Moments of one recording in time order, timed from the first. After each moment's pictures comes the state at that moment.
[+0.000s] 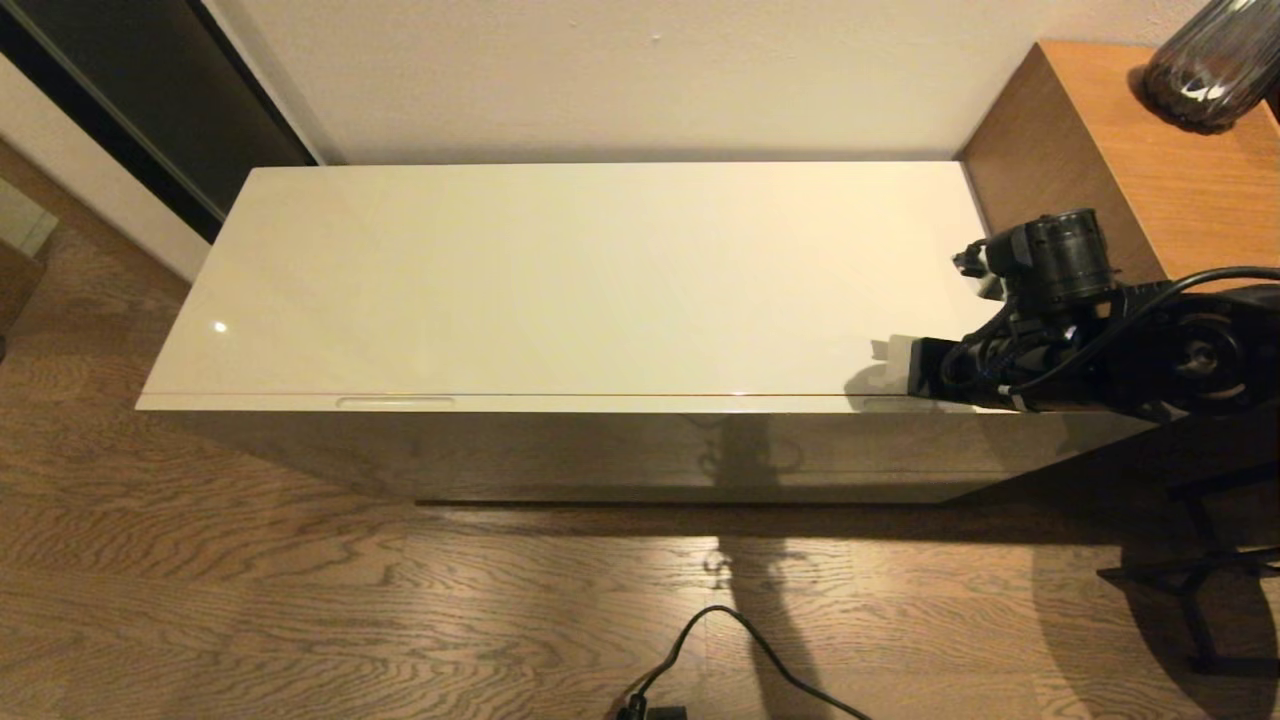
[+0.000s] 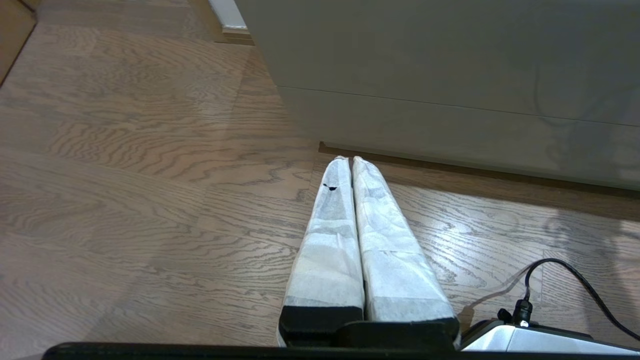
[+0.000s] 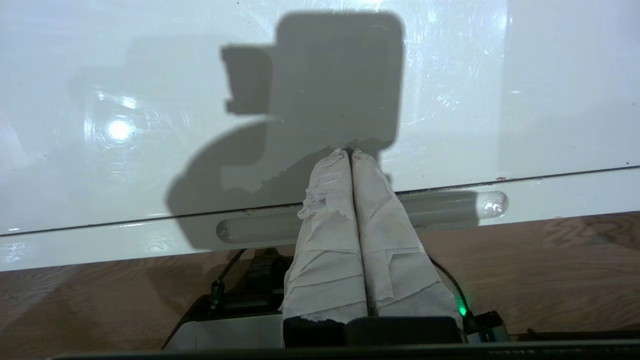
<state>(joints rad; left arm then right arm) 0.20 0.00 0.00 0.00 0.01 0.01 0.27 1.82 -1.23 0.04 -0.20 0.30</state>
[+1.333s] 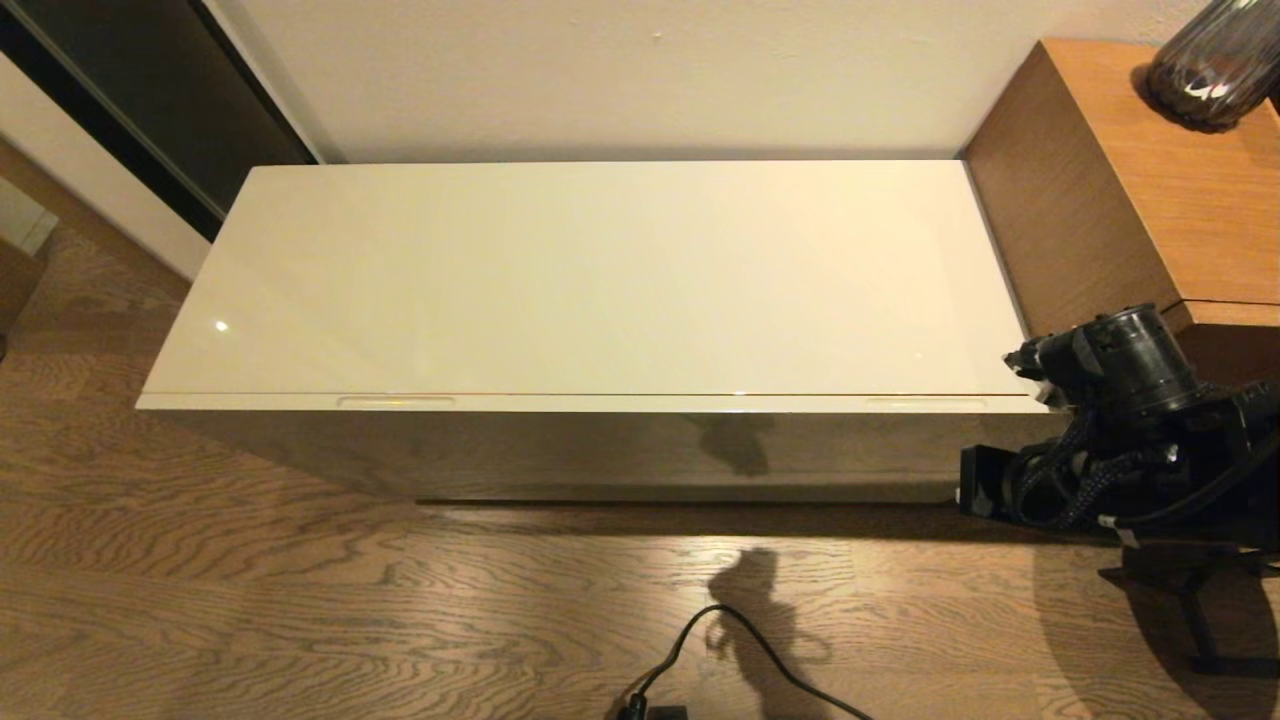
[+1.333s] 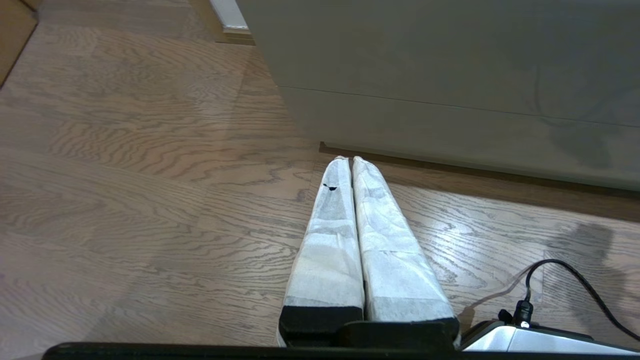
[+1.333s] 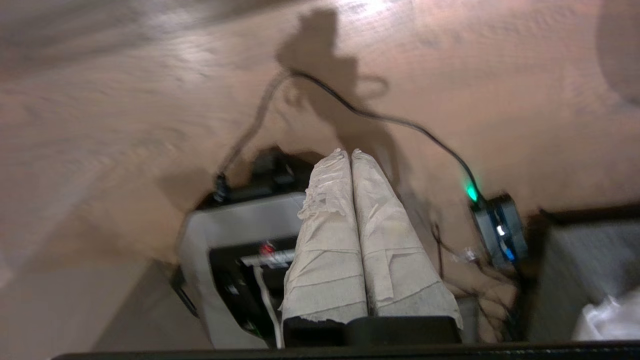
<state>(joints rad) 0.20 0.00 0.00 0.00 0.01 0.01 0.37 1.57 -0.90 0.12 -0.22 0.49</state>
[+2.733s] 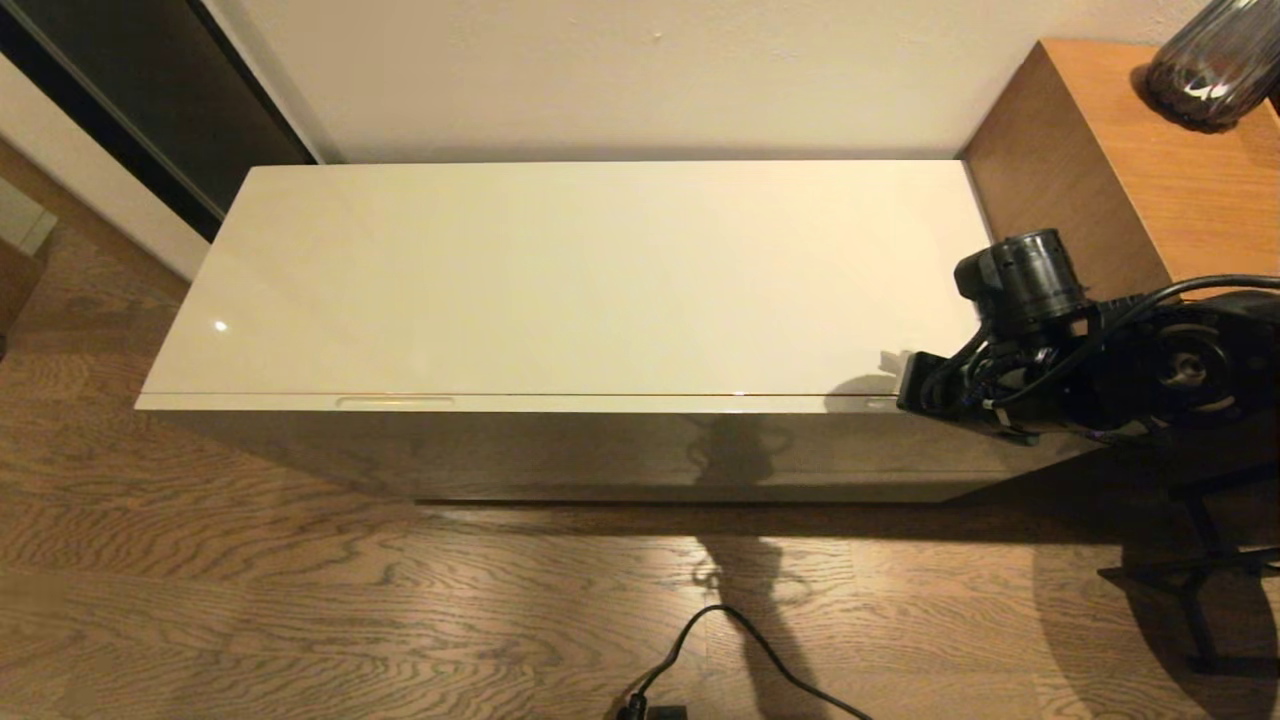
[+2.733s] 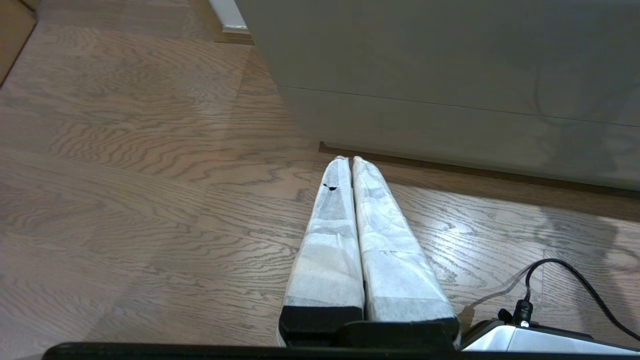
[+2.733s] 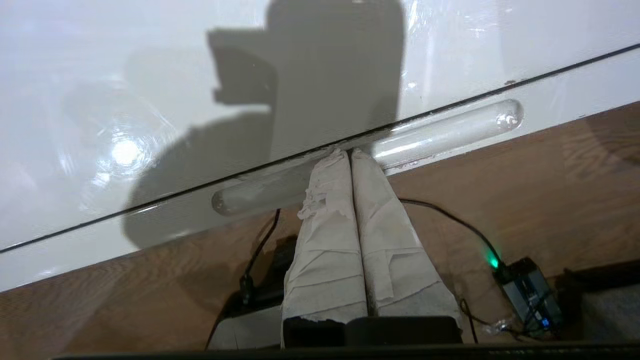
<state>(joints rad) 0.20 0.00 0.00 0.00 0.01 0.01 0.33 1.80 -1.21 0.12 -0.33 0.53</state>
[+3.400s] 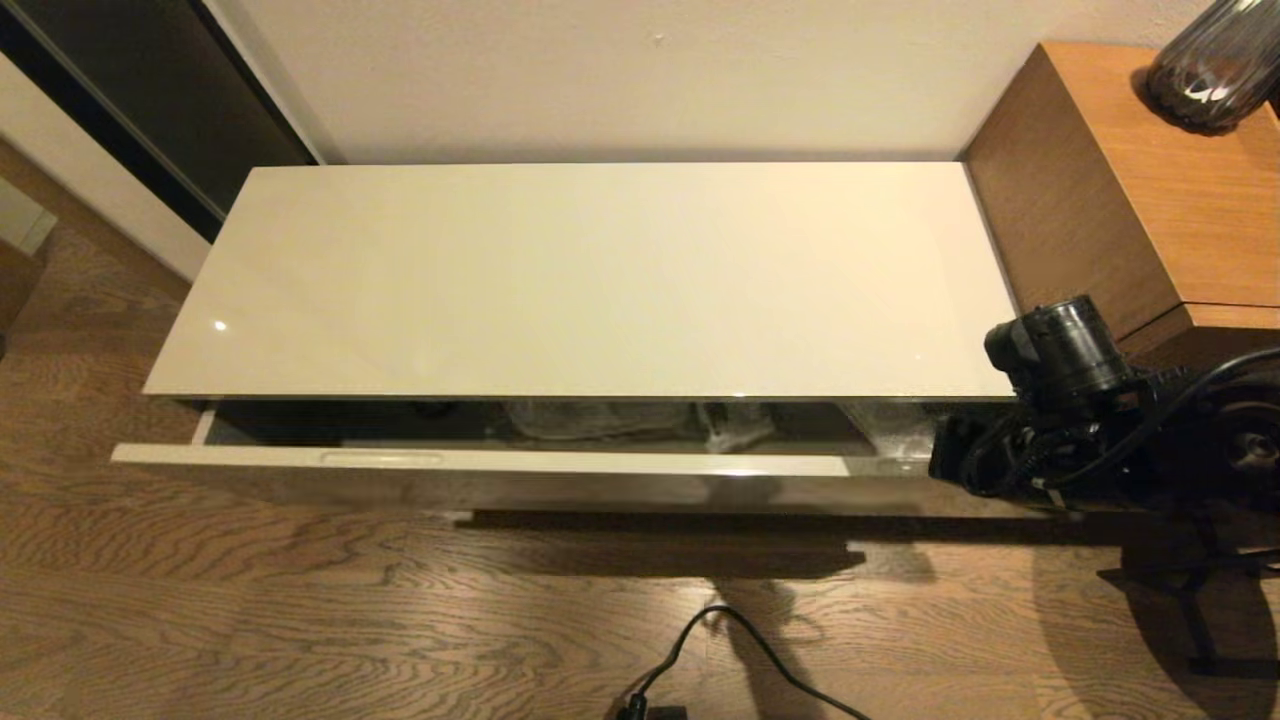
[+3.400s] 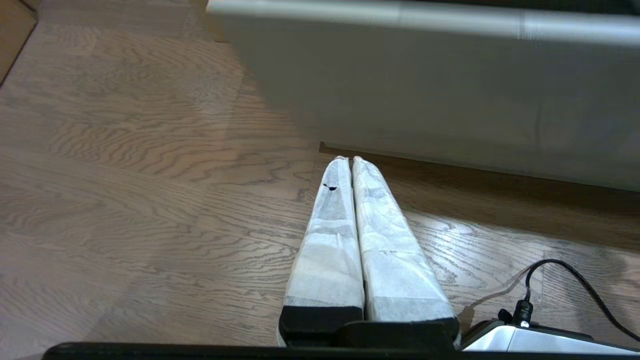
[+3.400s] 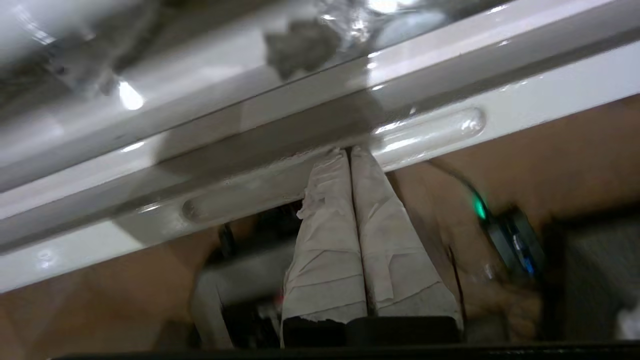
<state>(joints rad) 0.20 0.00 0.00 0.00 0.01 0.01 0.33 1.72 -0.95 0.13 -0.29 0.60</state>
